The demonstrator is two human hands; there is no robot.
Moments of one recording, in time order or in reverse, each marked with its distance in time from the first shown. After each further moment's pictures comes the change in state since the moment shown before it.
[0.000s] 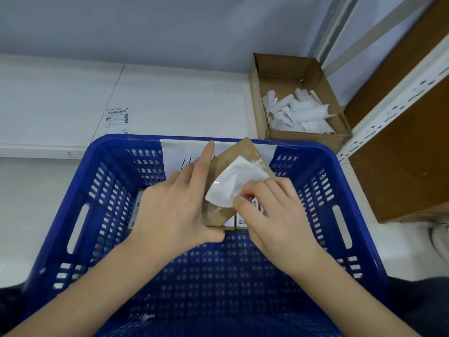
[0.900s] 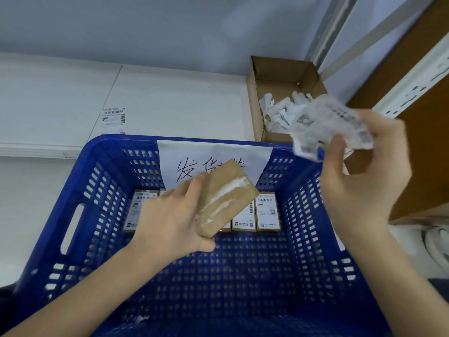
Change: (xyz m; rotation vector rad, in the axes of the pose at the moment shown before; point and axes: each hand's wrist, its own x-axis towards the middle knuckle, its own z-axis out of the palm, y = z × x) left_hand -0.002 -0.005 0.019 0.032 -0.095 -0.008; right_hand 0.031 0.054 -0.056 0.087 0.312 0.553
